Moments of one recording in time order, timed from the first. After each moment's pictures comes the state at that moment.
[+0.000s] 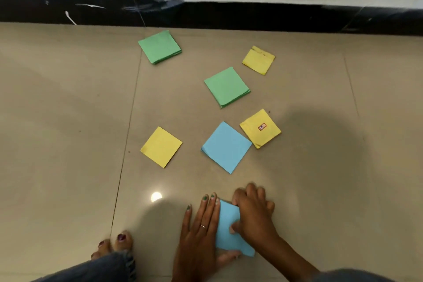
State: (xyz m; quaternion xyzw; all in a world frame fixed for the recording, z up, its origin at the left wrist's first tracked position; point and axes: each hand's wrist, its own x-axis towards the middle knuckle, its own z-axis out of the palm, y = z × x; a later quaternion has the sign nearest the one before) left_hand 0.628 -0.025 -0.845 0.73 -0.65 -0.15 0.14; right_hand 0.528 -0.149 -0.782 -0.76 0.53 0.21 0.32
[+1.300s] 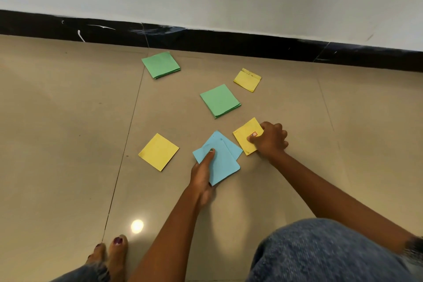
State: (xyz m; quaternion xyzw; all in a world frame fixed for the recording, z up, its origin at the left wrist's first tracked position) left_hand 0.657 -0.171 -0.792 0.53 0.14 -0.64 0.53; right_hand 0.542 -0.304 -0.778 -0.63 0.74 -0.02 0.26
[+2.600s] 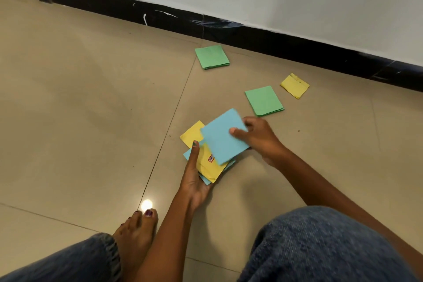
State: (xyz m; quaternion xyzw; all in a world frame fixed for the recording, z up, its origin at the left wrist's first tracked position) left_hand 0.718 -0.102 -0.789 0.37 0.19 -0.58 0.70; right_hand 0.638 -0.240 -0.728 -0.63 0.48 -0.10 0.60
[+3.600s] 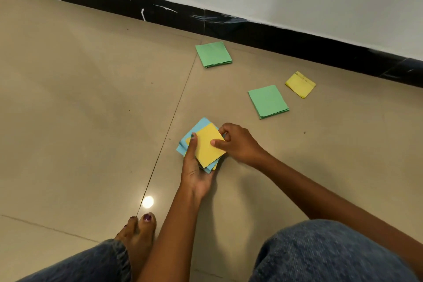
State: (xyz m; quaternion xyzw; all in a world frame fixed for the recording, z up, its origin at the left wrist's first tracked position) left_hand 0.734 -0.127 -0.791 0.37 0.25 -0.53 0.72; right_hand 0.673 -0.237 -0.767 -0.80 0.41 0.04 0.44
